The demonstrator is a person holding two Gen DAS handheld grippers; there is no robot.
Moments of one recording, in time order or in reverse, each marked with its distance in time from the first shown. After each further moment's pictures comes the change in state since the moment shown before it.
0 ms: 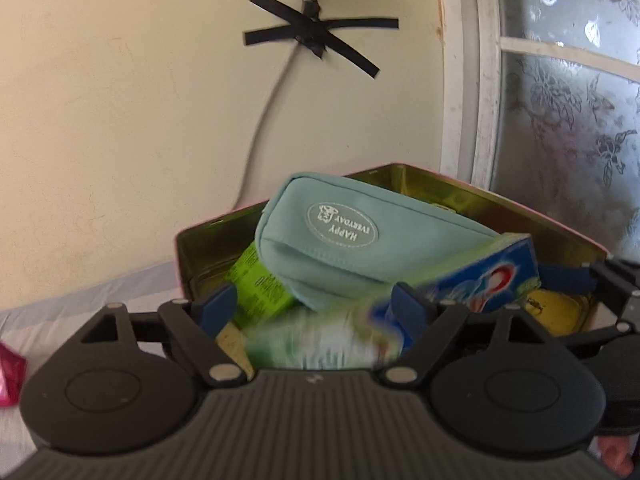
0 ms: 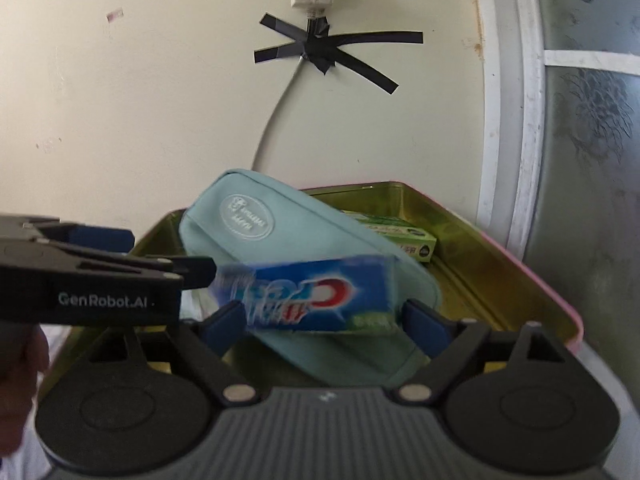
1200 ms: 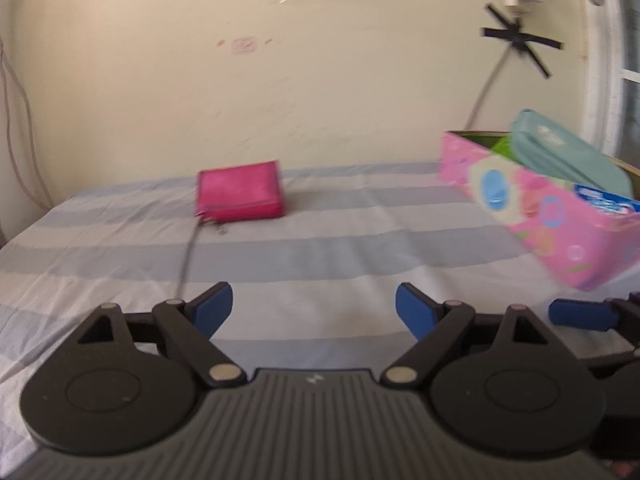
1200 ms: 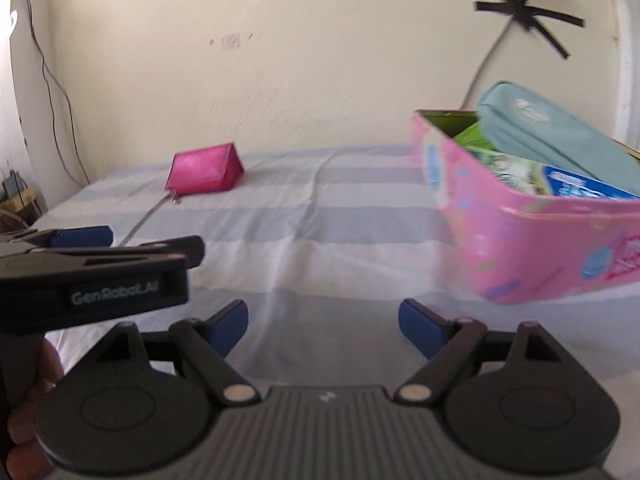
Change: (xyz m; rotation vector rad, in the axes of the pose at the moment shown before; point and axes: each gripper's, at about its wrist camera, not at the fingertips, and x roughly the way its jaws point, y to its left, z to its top) left arm -0.130 0.151 -0.137 -0.215 0.017 0.357; right arm -0.039 0.216 -0.082 -0.124 0.151 0.209
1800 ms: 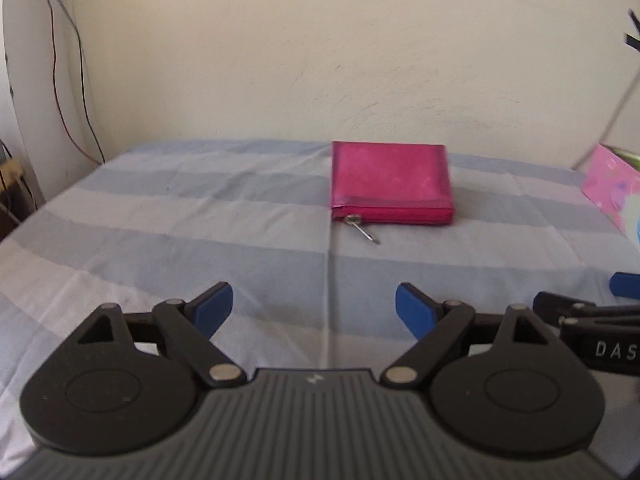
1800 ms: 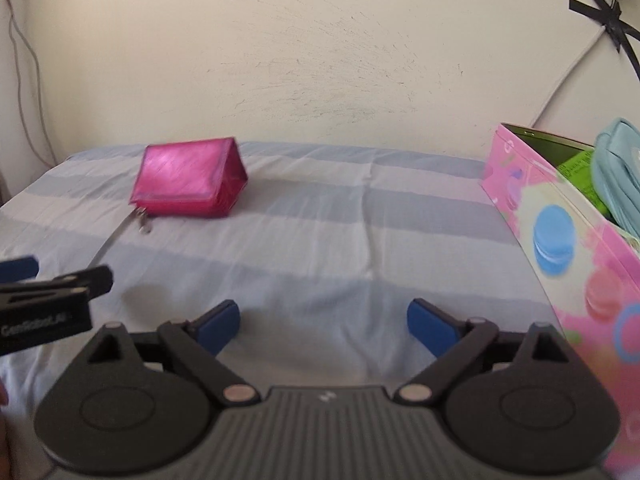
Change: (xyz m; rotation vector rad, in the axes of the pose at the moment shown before) left arm 0.081 0.101 0.022 -0.134 0.119 0.164; right arm 0.117 0.049 0.065 -0.066 0.083 -0.060
